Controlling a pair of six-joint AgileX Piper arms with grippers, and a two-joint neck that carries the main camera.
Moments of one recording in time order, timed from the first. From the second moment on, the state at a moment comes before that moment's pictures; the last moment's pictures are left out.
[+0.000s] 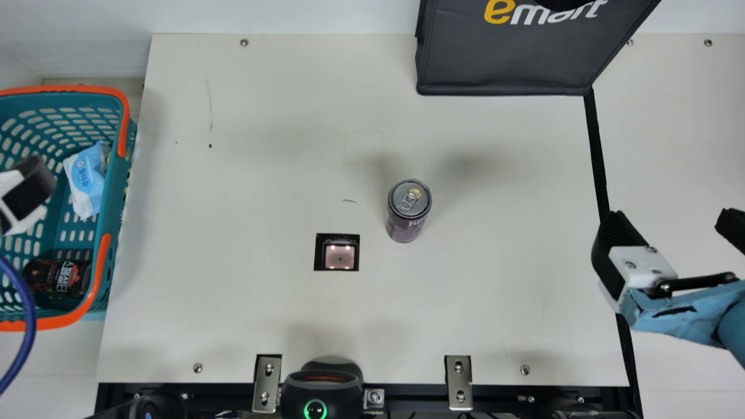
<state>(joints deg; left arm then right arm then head) 18.4 51.1 -72.8 -13.4 70.1 6.3 0.7 42.7 -69.8 -0.8 69.5 0.0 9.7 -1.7</state>
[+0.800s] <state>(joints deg) 18.4 51.1 -72.8 -13.3 70.2 6.3 22.1 54.8 -63.9 4.7 61.5 -15.8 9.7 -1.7</state>
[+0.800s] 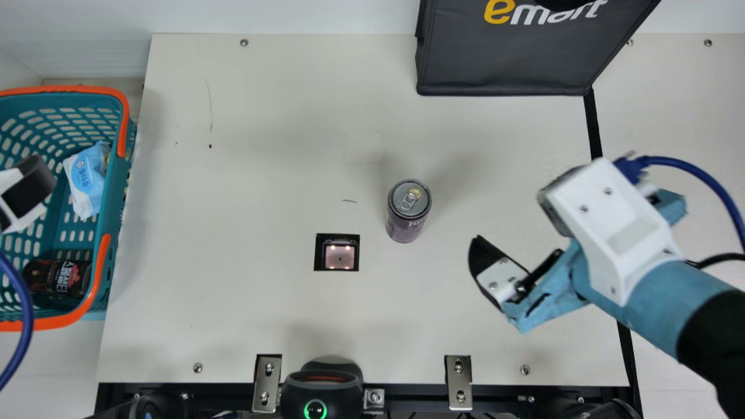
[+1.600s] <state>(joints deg) 18.4 51.1 -72.8 -13.3 70.2 6.3 41.8 74.9 -64.7 -11.7 48.1 21.8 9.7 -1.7</state>
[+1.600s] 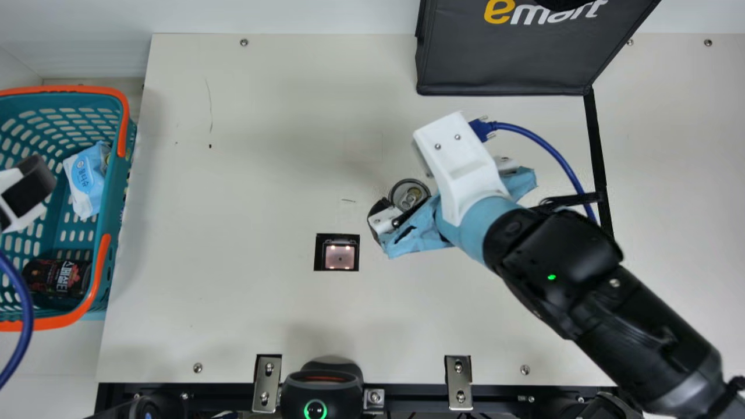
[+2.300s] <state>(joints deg) 18.4 51.1 -72.8 -13.3 70.2 6.3 45.1 81.8 -61.7 -18.6 45.7 33.1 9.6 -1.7</state>
